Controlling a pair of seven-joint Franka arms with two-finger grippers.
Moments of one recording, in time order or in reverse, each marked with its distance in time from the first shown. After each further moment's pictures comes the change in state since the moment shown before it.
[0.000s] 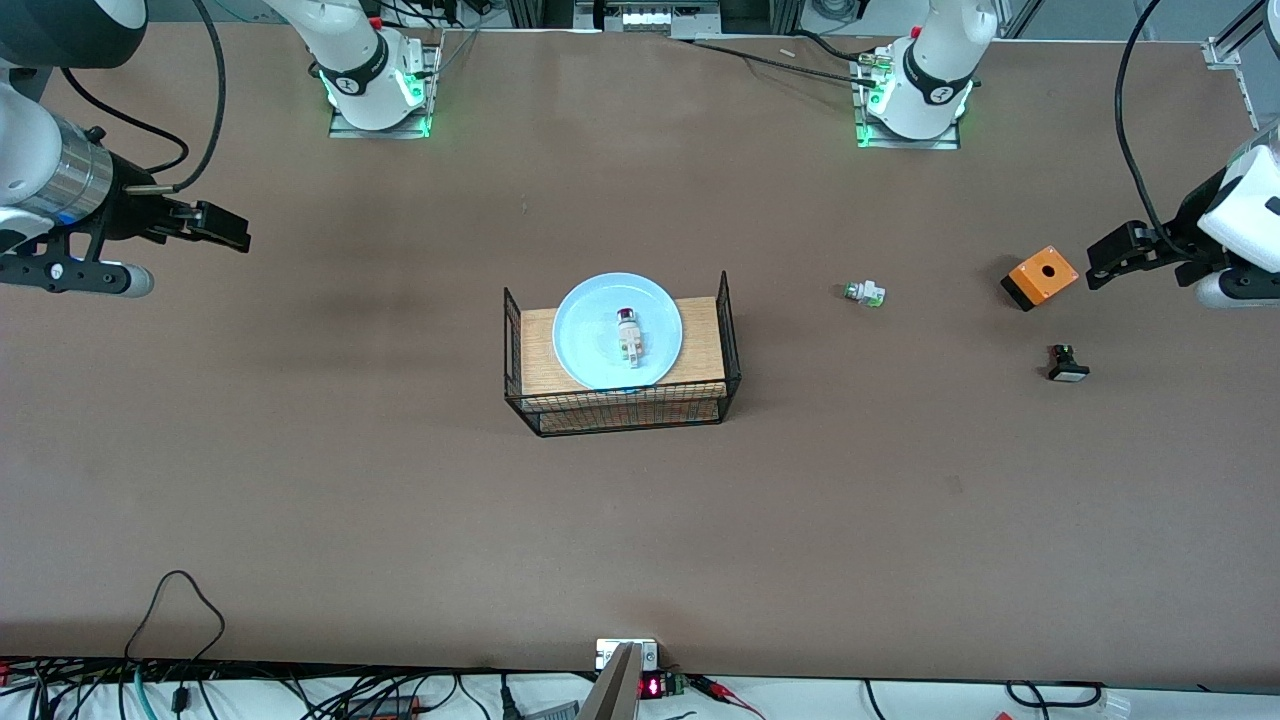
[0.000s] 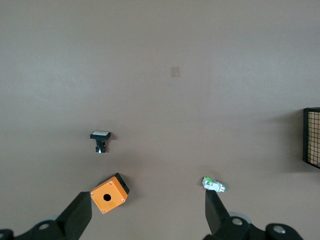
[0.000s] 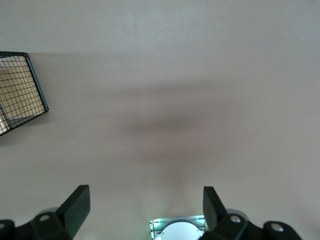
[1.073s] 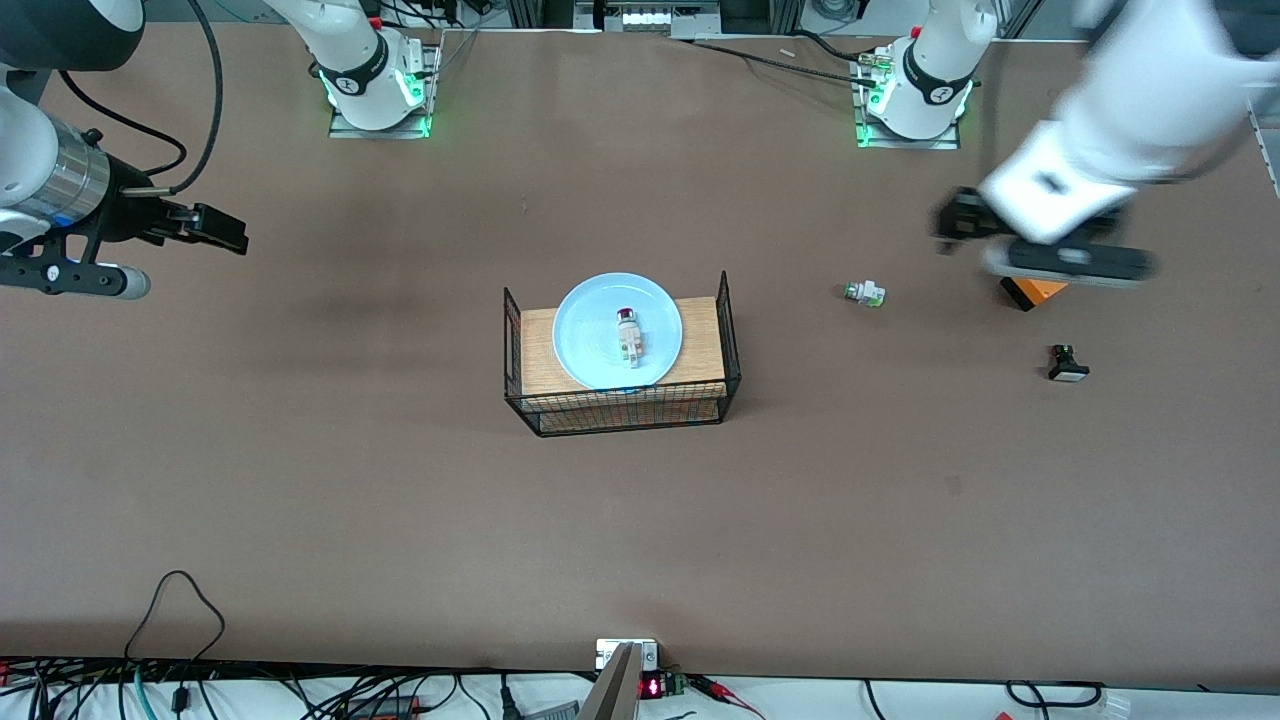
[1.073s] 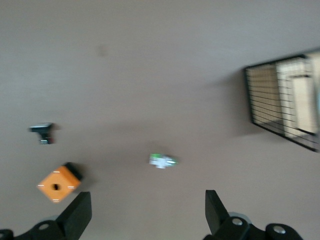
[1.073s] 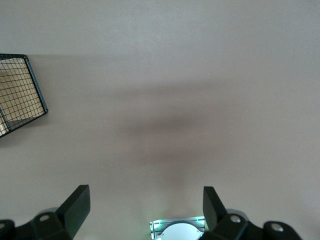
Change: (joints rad) left arm -0.036 0.036 -0.347 0.010 -0.006 -0.072 -0.218; right arm -0.001 0.003 -0.003 0.000 0.000 0.005 0.000
